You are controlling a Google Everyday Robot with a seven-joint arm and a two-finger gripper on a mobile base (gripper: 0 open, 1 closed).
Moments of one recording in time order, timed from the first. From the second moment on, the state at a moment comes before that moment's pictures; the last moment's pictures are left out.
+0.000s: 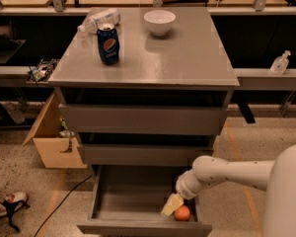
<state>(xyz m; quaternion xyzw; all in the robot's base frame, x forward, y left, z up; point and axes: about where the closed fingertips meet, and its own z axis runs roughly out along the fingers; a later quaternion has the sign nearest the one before) 0.501 -0.107 0.364 -0.47 0.85 0.19 0.13</state>
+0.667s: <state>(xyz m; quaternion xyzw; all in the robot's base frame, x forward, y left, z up) 0.532 -0.122 0.299 -0.42 0.88 0.19 0.15</state>
